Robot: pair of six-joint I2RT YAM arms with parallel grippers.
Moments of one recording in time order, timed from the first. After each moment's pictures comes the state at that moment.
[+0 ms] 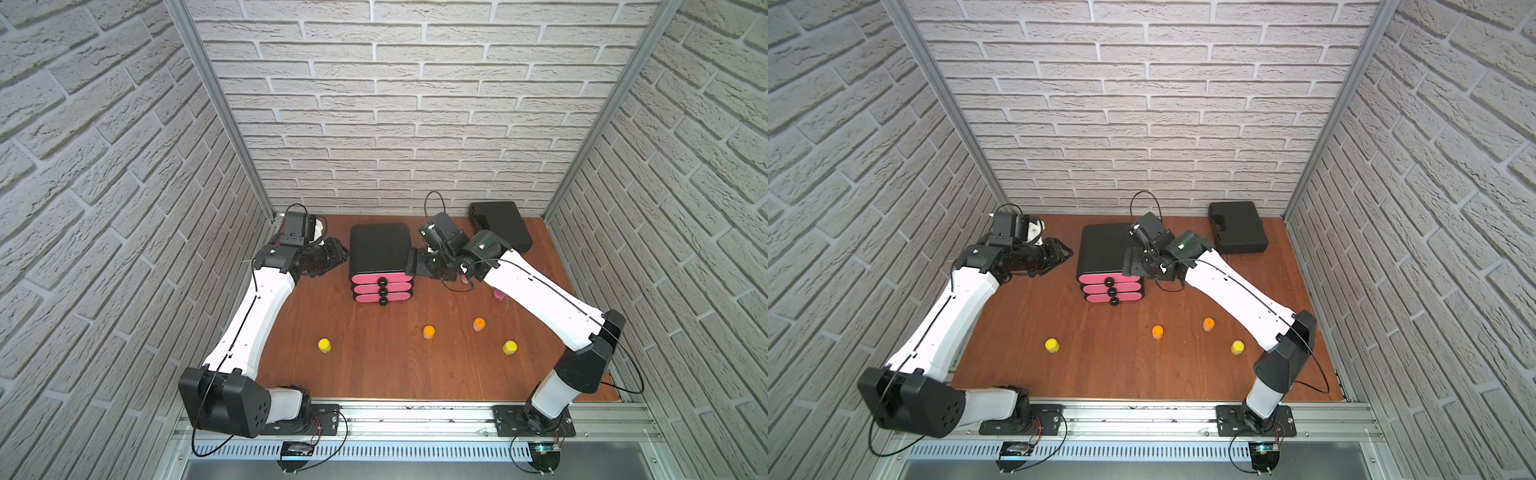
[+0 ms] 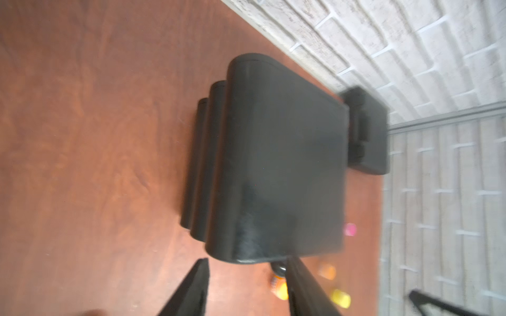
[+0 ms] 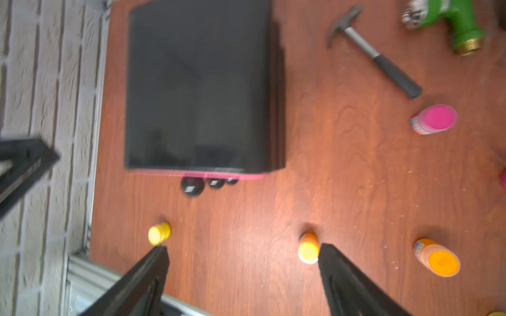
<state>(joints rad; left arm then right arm) -0.16 1.31 1.33 -0.84 0.32 -0.60 0.77 1.68 1.79 -1.09 0.13 0.79</state>
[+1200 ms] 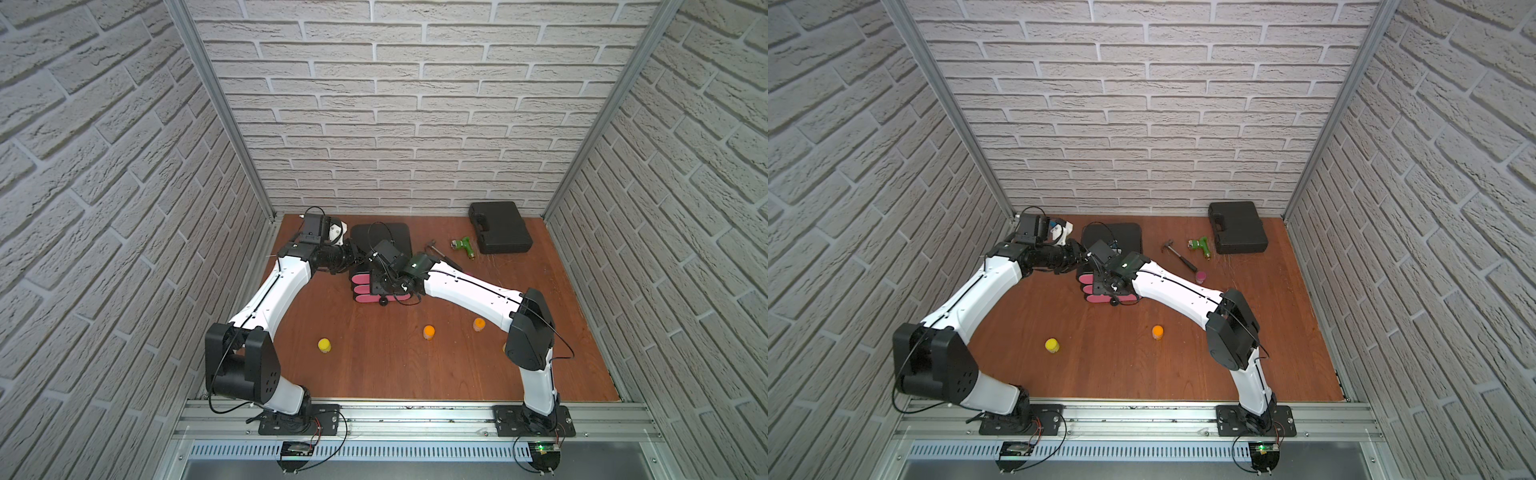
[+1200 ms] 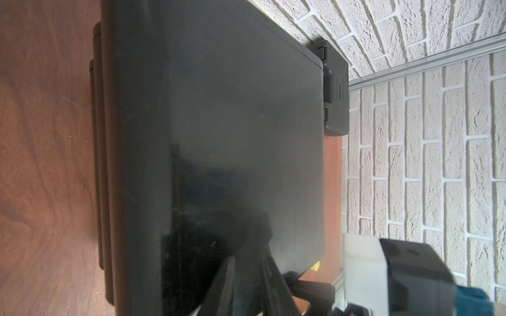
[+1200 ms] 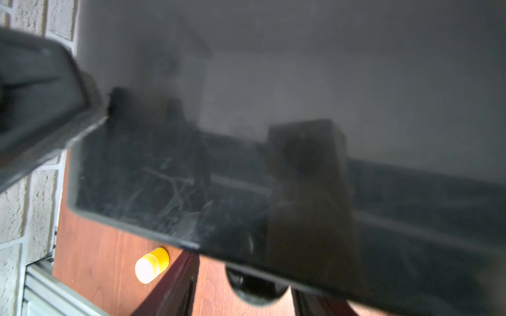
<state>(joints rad) -0.19 1.50 1.27 -0.62 0.55 -0.57 0.88 2.02 1.83 -0.84 0.15 0.81</state>
